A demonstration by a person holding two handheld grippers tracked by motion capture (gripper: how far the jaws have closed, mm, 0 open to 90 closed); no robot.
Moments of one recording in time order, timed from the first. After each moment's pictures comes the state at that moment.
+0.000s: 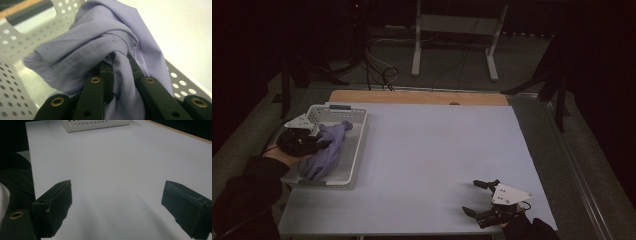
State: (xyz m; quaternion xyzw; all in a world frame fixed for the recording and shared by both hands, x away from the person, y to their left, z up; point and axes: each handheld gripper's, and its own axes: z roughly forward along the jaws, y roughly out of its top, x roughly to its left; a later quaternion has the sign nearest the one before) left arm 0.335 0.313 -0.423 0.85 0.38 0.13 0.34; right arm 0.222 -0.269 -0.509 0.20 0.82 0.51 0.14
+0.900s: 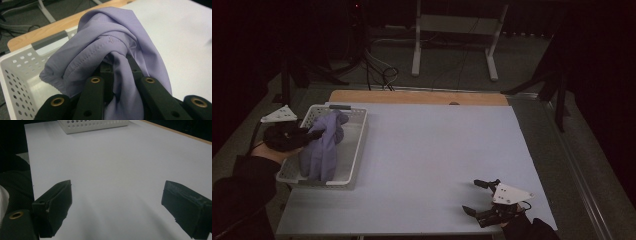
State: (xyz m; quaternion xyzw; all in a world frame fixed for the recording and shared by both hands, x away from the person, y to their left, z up) left arm 0.324 0.329 -0.393 0.80 0.40 0.15 0.43; right arm 0.223 -0.270 -0.509 0.21 0.82 0.52 0.14
